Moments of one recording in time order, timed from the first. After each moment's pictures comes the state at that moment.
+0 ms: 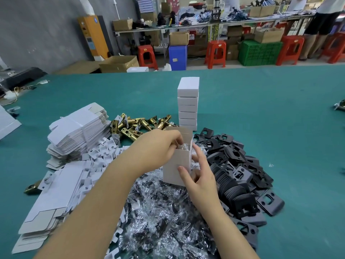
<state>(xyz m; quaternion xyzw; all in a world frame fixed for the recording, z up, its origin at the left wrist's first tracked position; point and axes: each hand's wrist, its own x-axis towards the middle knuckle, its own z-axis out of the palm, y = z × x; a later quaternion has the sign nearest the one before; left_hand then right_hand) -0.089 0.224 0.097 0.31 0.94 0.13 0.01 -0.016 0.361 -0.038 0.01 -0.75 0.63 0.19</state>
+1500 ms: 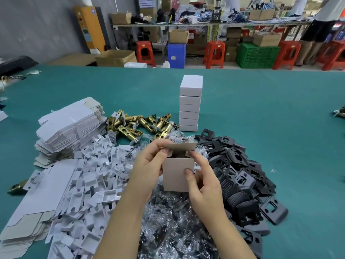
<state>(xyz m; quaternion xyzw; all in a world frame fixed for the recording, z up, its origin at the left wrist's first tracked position) -0.071 0.214 0.014 0.12 0.66 0.74 0.05 -0.014 0.363 -0.043 0.03 -0.81 0.53 0.25</state>
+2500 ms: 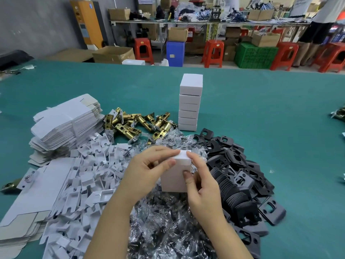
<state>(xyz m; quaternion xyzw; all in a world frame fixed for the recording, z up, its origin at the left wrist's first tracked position) -0.070 0.197 0.018 0.20 0.78 0.59 0.01 -0.009 0.362 -0.044 0.03 -0.81 0.53 0.24</state>
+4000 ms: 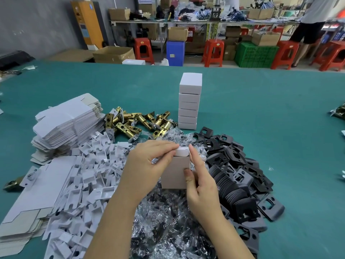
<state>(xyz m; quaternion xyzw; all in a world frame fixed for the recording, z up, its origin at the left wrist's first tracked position) -0.066 0.200 0.027 0.26 0.82 0.48 -0.17 -0.006 0.356 -0.036 0.06 -0.81 0.54 0.23</state>
